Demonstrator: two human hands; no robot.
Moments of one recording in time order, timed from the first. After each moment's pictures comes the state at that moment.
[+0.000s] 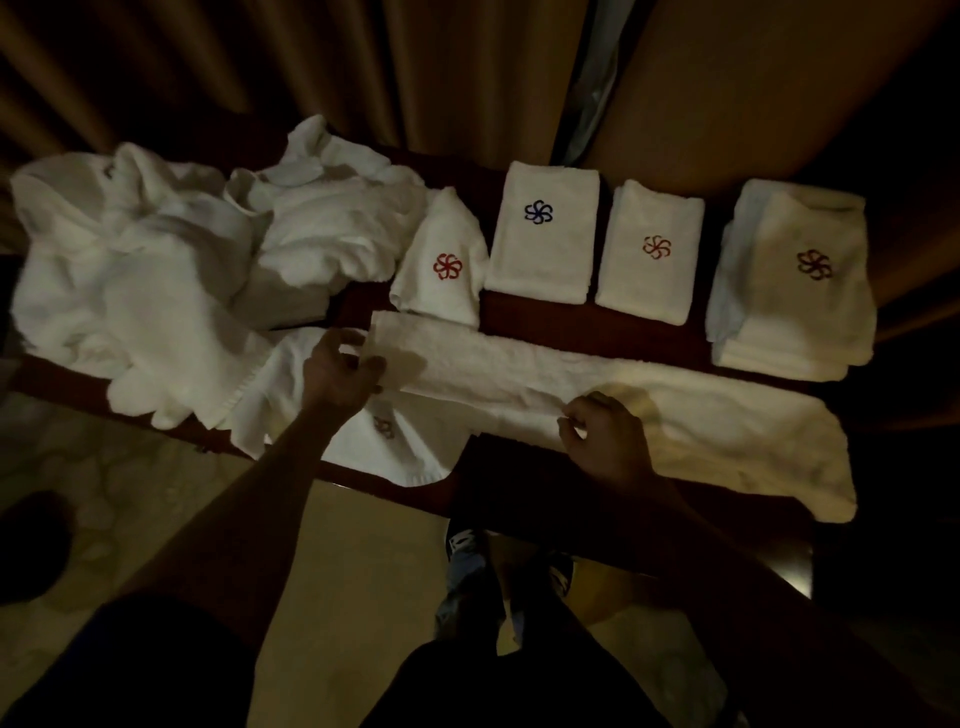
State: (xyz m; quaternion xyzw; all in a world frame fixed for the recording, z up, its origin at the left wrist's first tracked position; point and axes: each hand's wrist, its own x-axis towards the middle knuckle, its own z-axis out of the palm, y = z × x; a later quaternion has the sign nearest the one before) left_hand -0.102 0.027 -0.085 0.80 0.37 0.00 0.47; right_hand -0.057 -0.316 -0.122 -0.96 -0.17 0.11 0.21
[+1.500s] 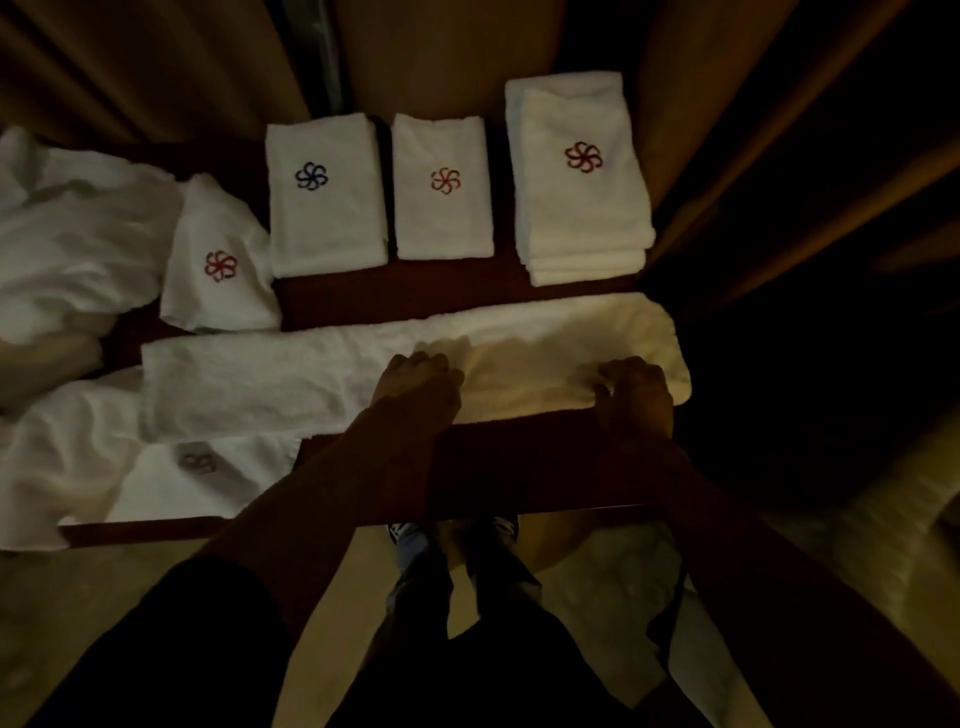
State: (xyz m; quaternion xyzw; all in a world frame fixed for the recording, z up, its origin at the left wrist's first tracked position) left_hand -0.045 -0.252 -0.126 0.96 -0.23 -0.12 0.03; right_hand -0.071 -0.541 -0.139 -0.97 0.12 0.09 0.17
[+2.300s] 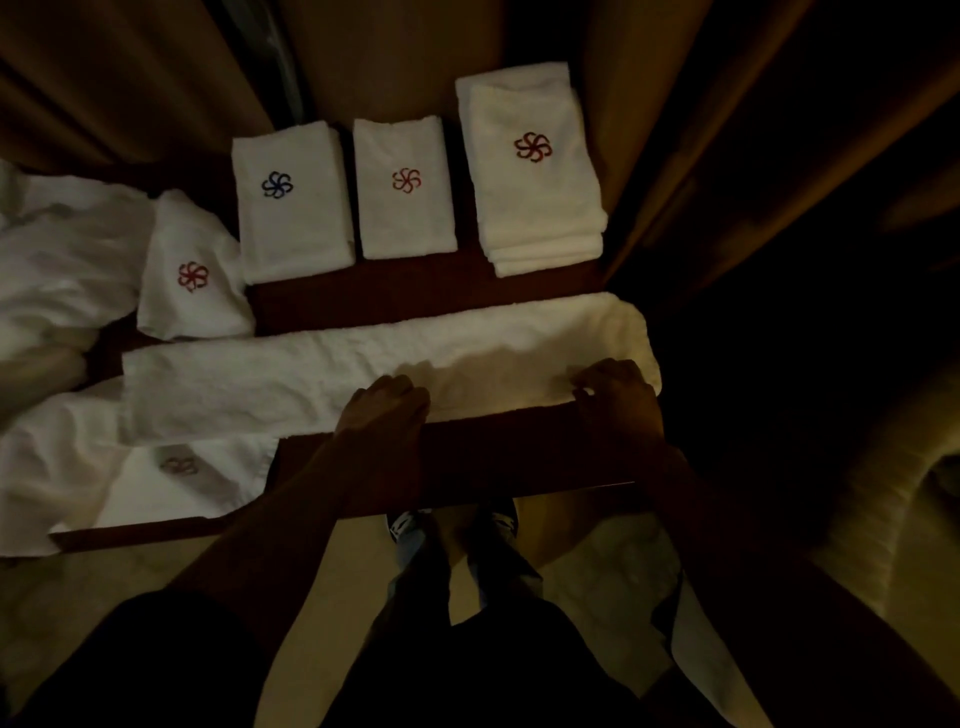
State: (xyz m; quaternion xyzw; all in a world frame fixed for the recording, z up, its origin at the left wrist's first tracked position) left_hand -0.087 -0.247 -0.133 0.96 -0.22 -0.15 0.07; right_hand -0.104 -0.575 -0.134 -0.98 0.00 0.07 0.20
